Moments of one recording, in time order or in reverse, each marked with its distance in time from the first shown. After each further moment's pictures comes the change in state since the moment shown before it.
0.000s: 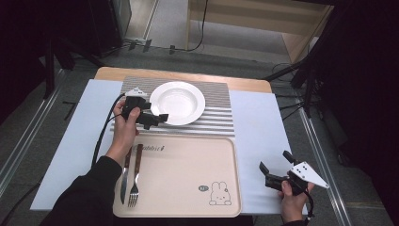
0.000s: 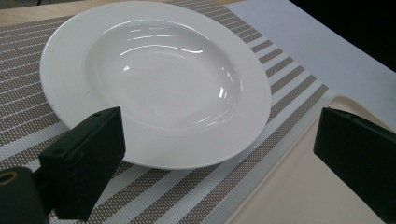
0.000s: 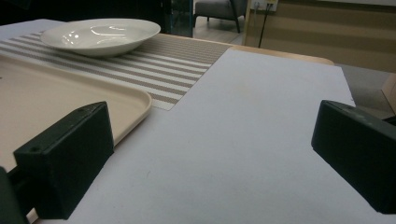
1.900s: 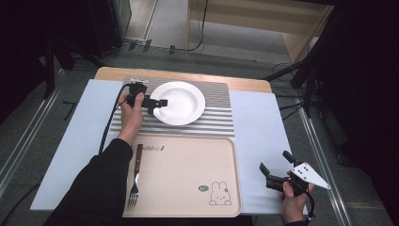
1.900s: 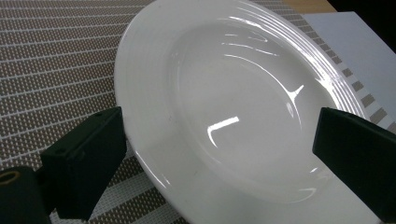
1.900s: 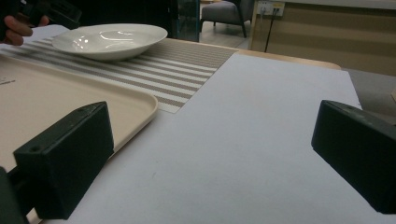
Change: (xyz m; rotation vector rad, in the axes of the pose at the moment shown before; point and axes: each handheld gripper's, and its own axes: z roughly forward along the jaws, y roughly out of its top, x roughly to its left) left arm 0.060 0.014 0.054 0.059 0.095 -0.211; right arm -0.002 -0.001 -0.002 -0.018 0.029 0.002
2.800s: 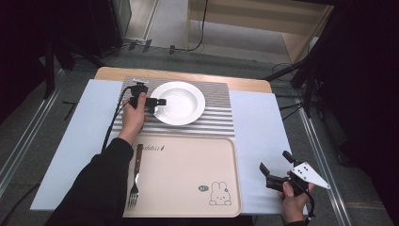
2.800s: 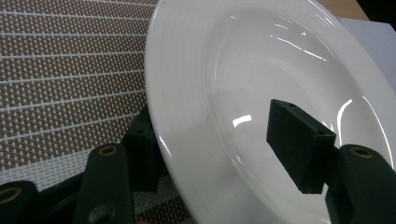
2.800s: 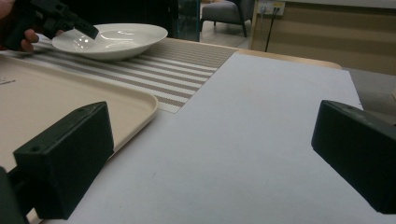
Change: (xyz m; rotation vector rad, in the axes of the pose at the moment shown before) left arm 0.014 -0.003 0.021 0.022 0.019 -0.127; right arm 0.000 0.000 0.000 0.000 0.001 0.000
